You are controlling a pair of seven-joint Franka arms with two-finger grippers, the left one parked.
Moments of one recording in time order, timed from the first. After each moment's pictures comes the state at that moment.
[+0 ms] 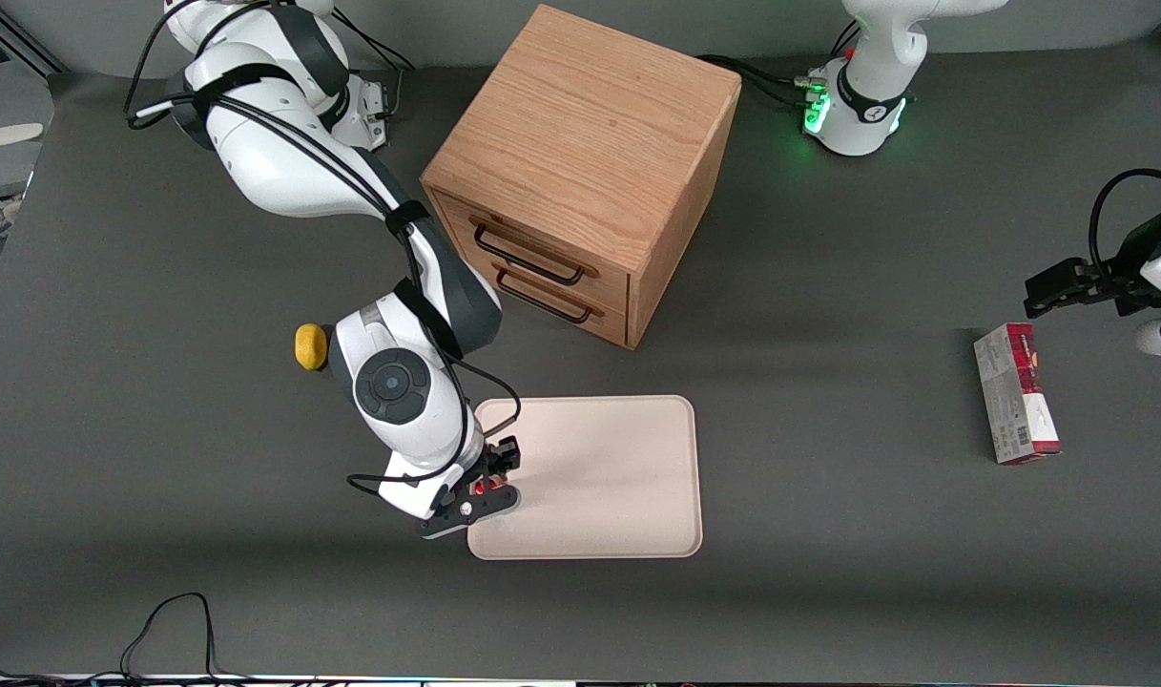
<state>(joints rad) 0.40 0.95 0.13 -0.90 -0.16 1.96 0.21</state>
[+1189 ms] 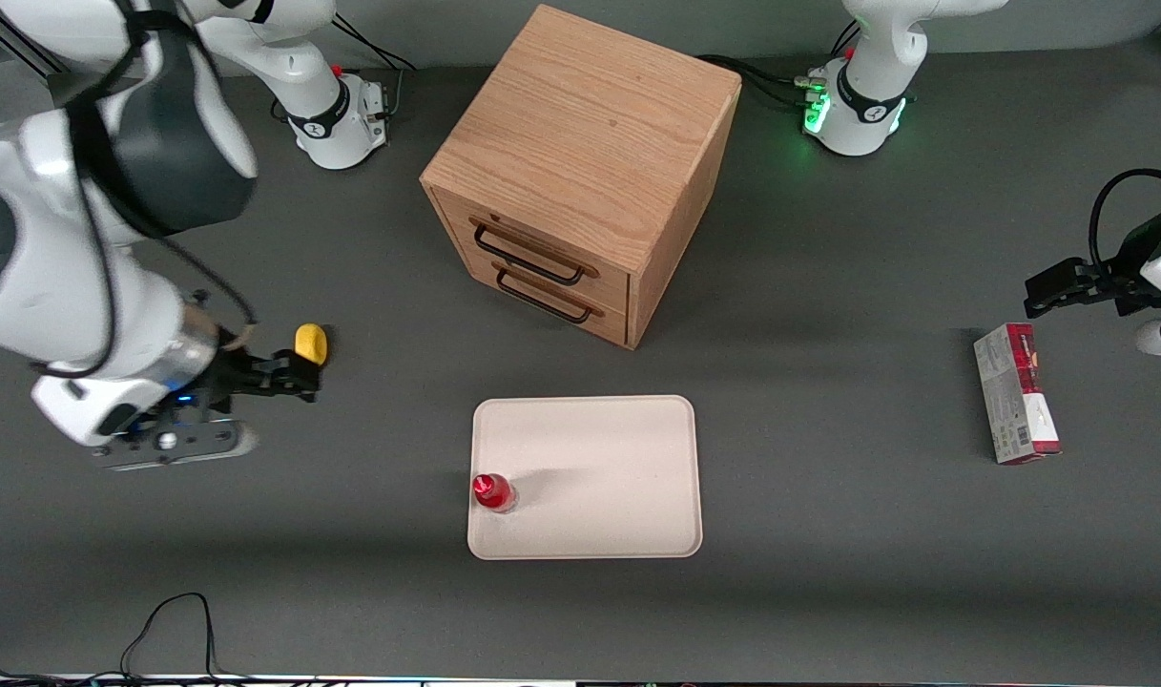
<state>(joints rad) 0.14 0.49 0.13 -1.03 -0.08 1.52 0.16</state>
